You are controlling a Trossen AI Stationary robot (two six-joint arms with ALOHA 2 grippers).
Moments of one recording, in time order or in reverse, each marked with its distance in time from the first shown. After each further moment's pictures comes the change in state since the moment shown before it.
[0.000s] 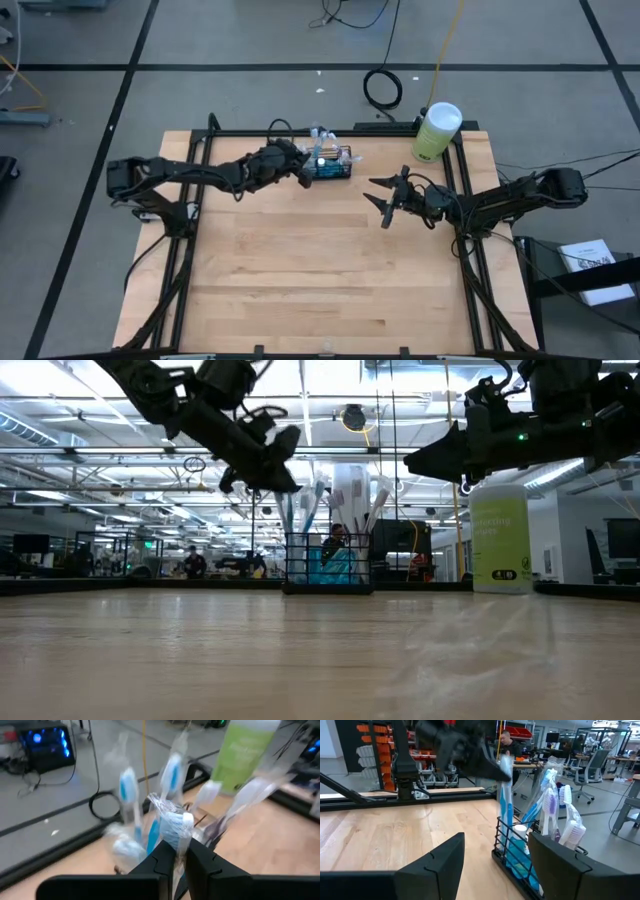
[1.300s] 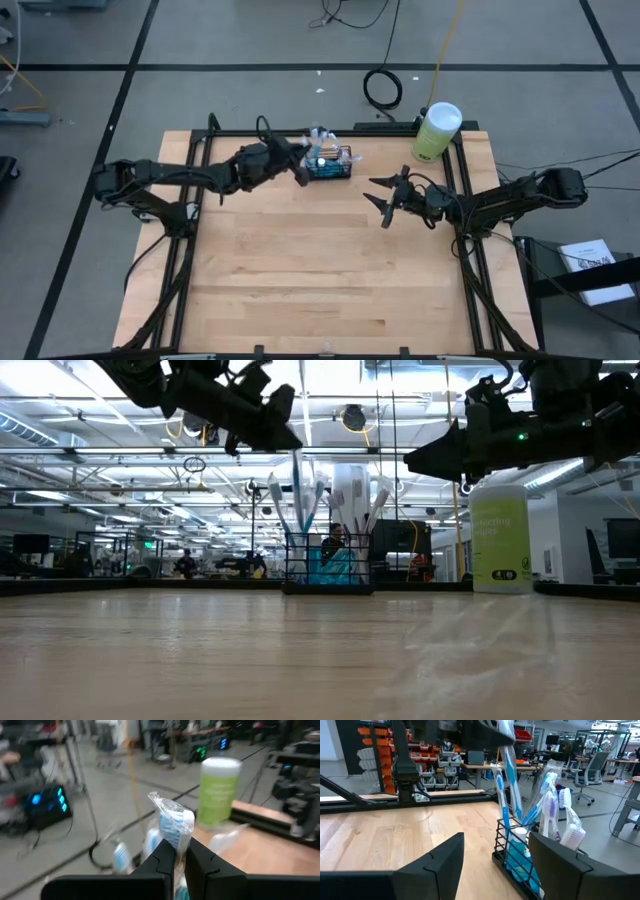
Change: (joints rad) left arm -0.025 -0.085 0.000 0.132 -0.003 0.235; right arm 0.000 0.000 -0.001 0.012 -0.001 -0.002
